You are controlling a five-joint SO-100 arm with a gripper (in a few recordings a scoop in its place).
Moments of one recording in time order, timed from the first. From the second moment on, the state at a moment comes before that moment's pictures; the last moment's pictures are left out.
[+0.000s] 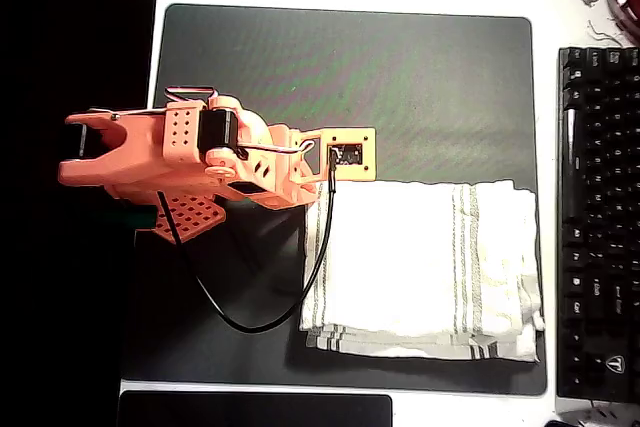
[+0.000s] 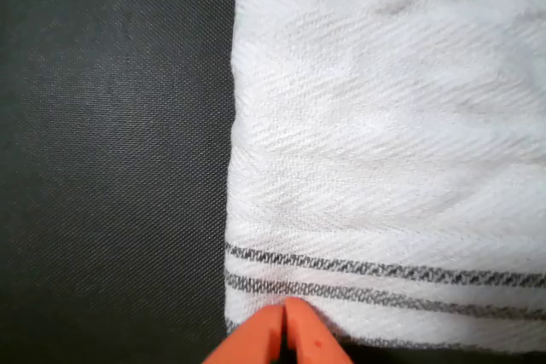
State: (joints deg) arm -0.2 191.2 179.6 78.1 -90.7
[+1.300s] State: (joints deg) arm -0.5 191.2 179.6 78.2 -88.3
